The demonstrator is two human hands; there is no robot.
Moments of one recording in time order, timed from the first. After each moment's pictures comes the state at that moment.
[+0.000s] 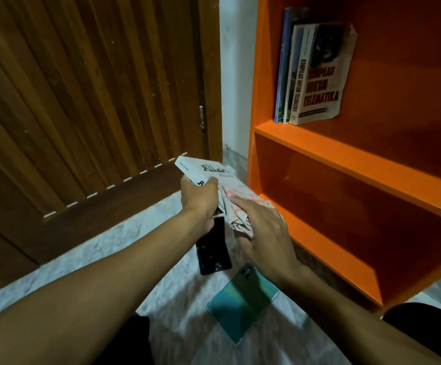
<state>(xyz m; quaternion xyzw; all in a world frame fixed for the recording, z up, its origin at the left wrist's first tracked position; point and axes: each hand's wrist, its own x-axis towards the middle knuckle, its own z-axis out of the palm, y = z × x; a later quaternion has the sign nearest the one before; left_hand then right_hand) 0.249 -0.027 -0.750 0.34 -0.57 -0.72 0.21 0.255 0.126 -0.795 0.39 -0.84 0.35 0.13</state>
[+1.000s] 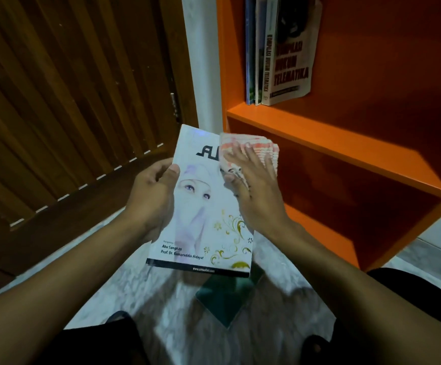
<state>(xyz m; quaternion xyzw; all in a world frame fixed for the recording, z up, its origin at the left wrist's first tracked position) 0.293 -0.043 -0.733 0.20 -0.68 -0.69 0.14 0.211 0.136 -0.779 0.33 -0.83 0.43 0.13</state>
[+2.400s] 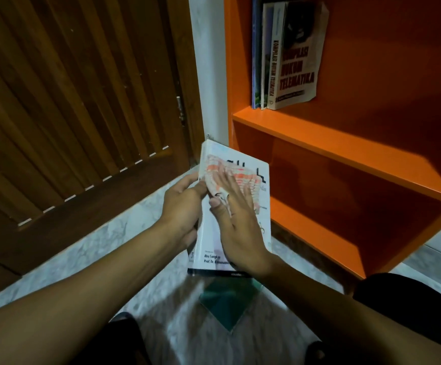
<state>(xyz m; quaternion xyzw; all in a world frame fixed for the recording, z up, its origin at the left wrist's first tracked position) 0.286 -0.003 -0.739 0.24 -0.59 -0.76 0.09 0.266 0.105 -0.791 0.30 -0.79 0.53 0.05</state>
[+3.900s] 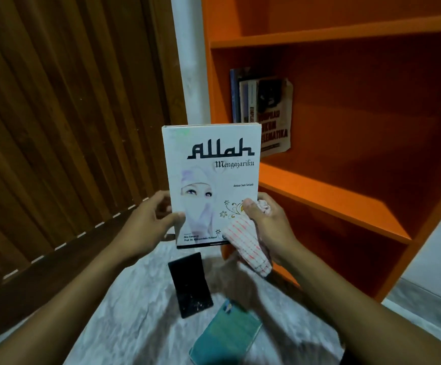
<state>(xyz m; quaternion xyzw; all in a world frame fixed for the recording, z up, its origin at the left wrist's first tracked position) 0.290 -0.060 -0.689 0.07 -0.82 -0.56 0.10 0.197 0.169 -0.732 0.14 -0.69 0.71 -0.07</state>
